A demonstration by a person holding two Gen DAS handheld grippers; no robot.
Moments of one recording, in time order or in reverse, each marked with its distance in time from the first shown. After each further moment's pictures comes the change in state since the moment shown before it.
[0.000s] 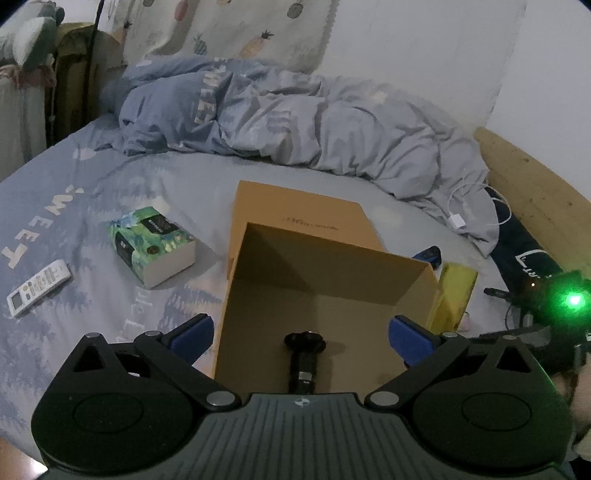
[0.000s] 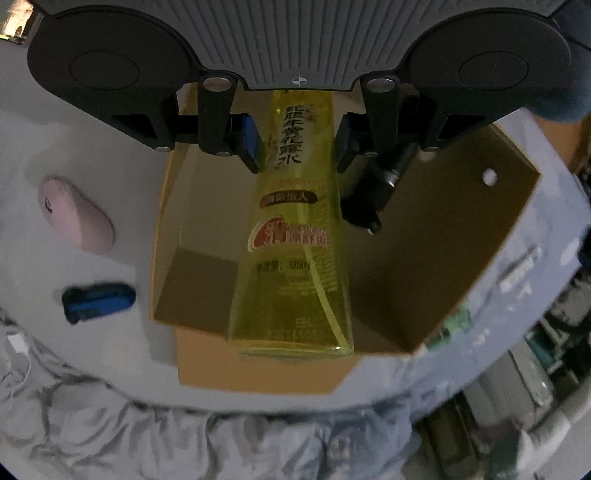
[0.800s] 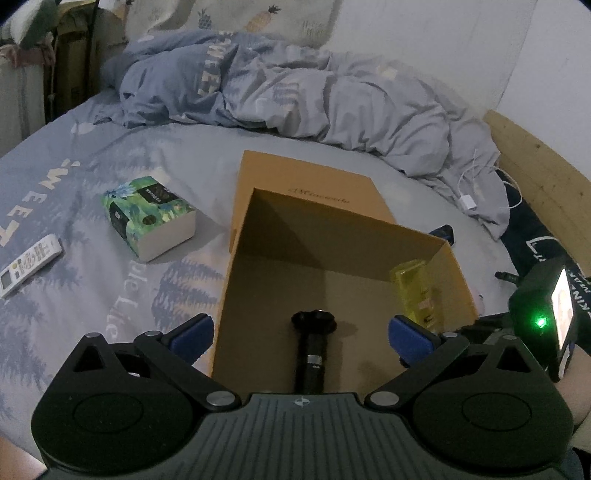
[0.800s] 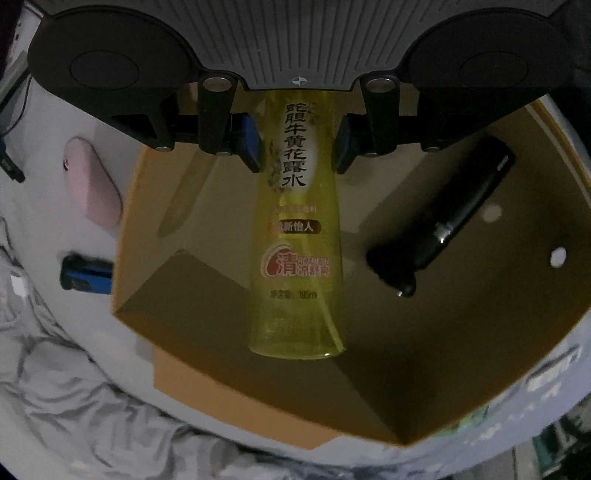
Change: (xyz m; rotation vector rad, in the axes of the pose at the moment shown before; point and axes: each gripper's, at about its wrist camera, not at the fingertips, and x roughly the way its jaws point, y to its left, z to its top) left arm 0.026 0.006 -0.010 -0.014 0.073 0.010; right arm 0.050 0.034 -0.008 -0.266 0.118 -0.181
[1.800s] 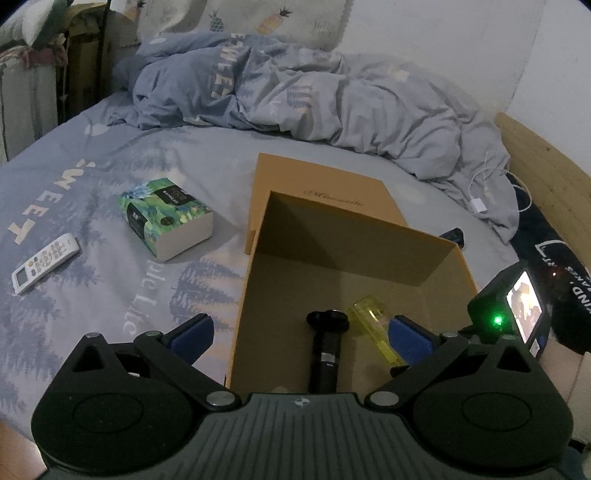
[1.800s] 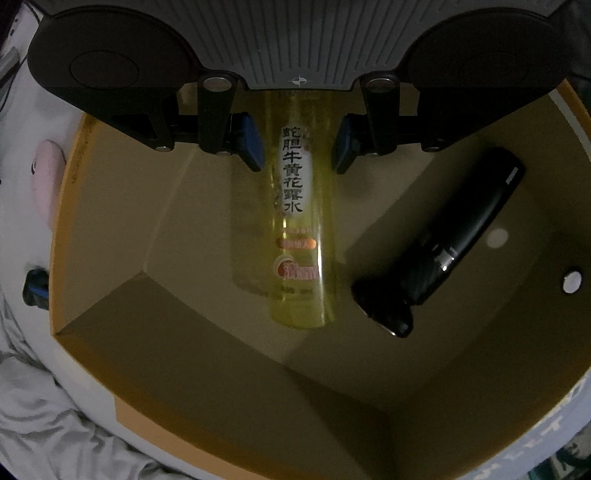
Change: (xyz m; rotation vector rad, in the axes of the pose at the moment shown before) left arm -0.010 0.006 0.000 -0.011 -0.006 0.036; right arm 0.039 0.001 0.012 -0.019 0.137 0.050
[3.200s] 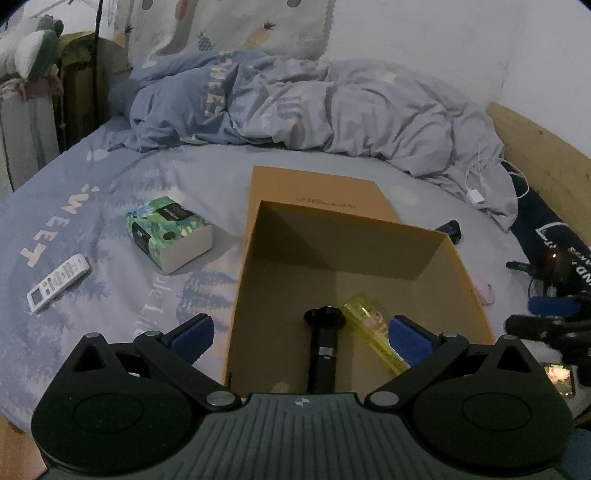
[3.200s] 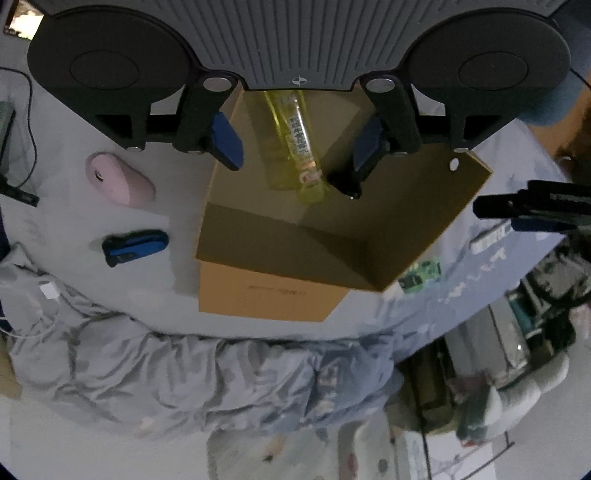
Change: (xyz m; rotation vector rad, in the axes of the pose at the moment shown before) left arm -0.019 -0.026 -0.011 0.089 -0.034 0.047; right arm -0.171 -0.041 -0.096 0.251 -0.513 0.104
